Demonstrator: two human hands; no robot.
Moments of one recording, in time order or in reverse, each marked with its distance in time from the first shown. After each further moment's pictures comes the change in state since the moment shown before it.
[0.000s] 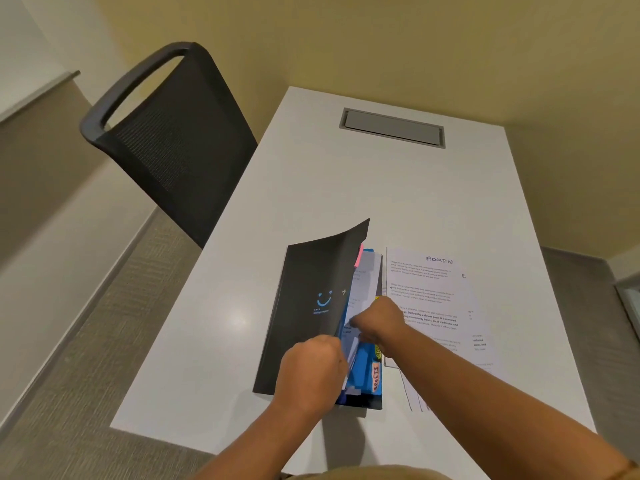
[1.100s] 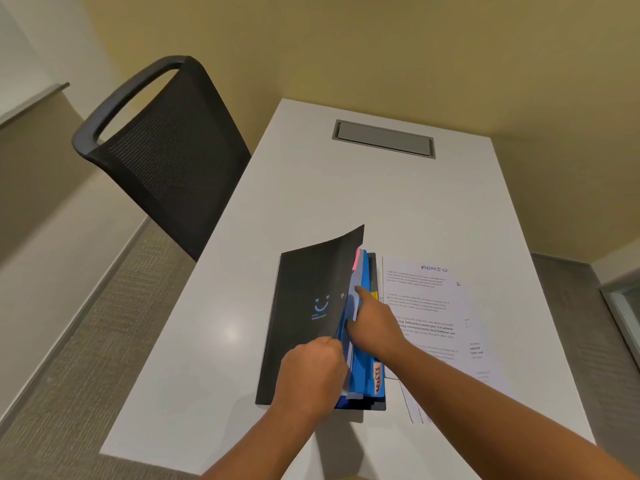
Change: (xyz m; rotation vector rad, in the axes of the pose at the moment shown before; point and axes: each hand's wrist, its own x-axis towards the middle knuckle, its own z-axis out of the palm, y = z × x) left_hand 0.015 -0.004 -0.007 0.103 0.021 0.082; right_hand -0.013 -0.013 -0.003 -0.133 0.120 -0.299
